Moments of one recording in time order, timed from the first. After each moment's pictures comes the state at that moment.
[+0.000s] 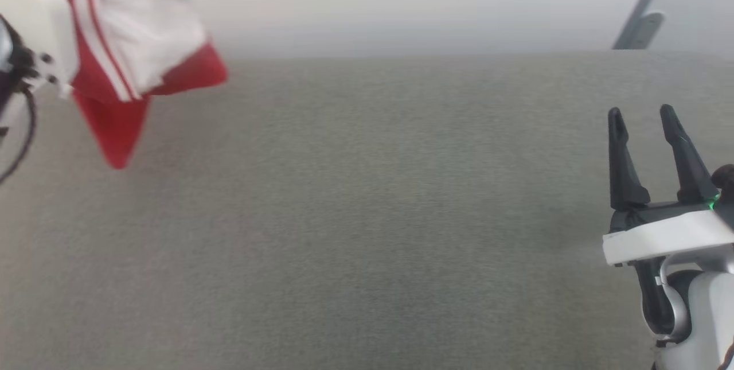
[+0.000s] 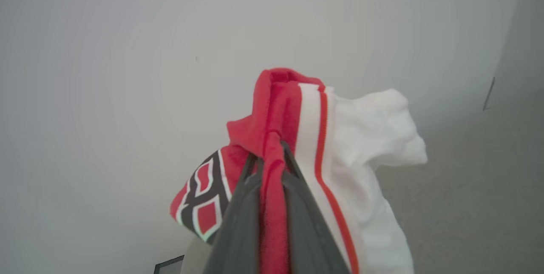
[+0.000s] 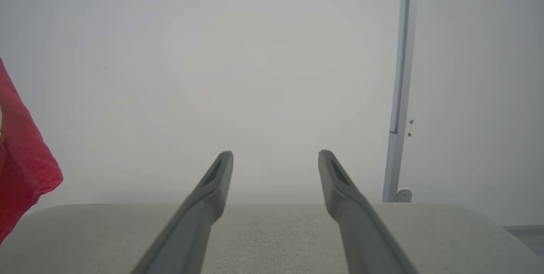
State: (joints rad) left arm -0.99 0.72 -0.40 0.28 -0.61 -0.06 0.45; right arm -0.22 -0.13 -0.07 0.00 0.27 0.13 -0.14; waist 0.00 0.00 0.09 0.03
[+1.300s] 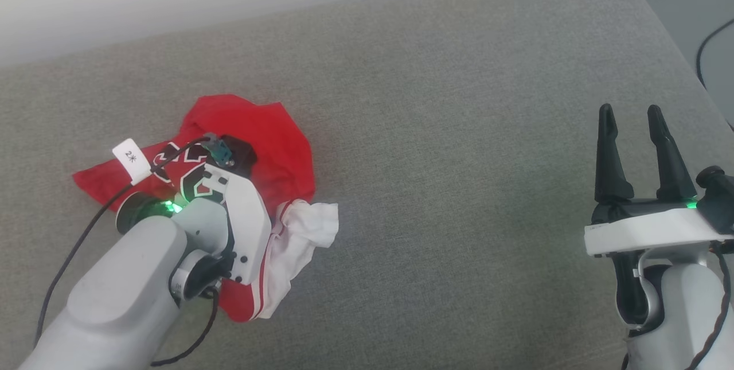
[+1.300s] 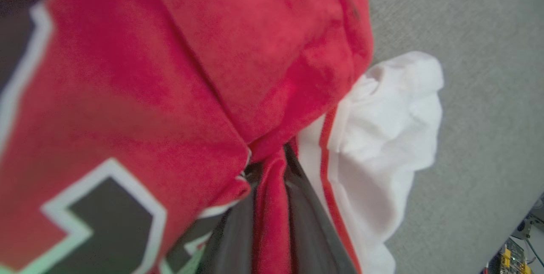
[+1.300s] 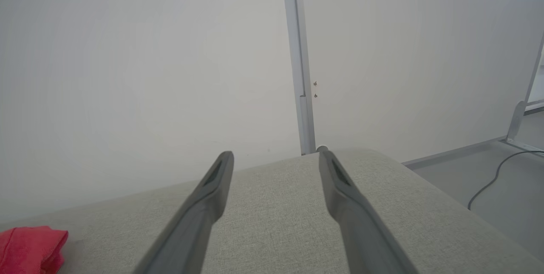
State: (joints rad) left arm -0.62 0.49 -0.66 0.36 -0.75 0.03 0.69; right arm -0.27 -0.06 -0.09 0.13 0.29 0.13 -0.25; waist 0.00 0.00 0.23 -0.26
